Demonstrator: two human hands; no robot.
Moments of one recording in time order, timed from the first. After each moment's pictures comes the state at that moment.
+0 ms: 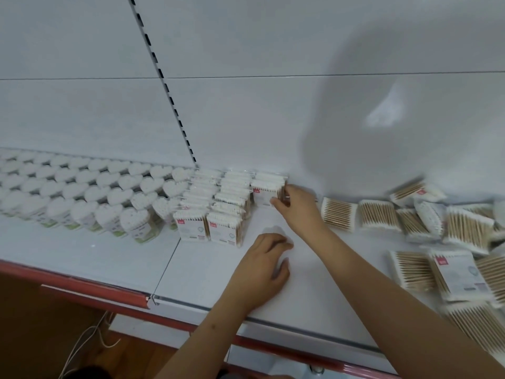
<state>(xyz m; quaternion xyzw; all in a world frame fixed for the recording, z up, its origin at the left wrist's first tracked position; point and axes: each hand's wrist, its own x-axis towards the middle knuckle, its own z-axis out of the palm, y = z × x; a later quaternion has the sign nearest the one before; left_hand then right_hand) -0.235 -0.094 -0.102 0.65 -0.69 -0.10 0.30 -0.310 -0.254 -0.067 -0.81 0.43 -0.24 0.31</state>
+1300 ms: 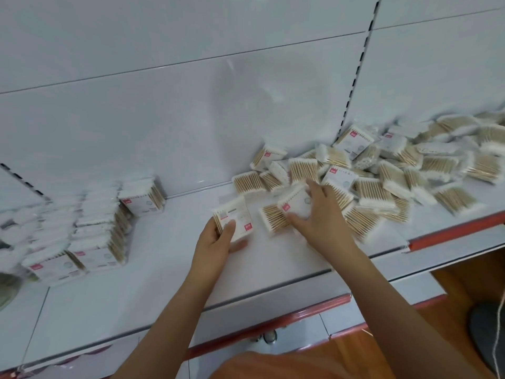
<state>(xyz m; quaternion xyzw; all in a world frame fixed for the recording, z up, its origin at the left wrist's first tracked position) -0.366 -0.126 -0.065 0.57 -0.40 -0.51 0.51 -0.580 -0.163 -0.040 -0.66 0.64 -0.32 0.23</state>
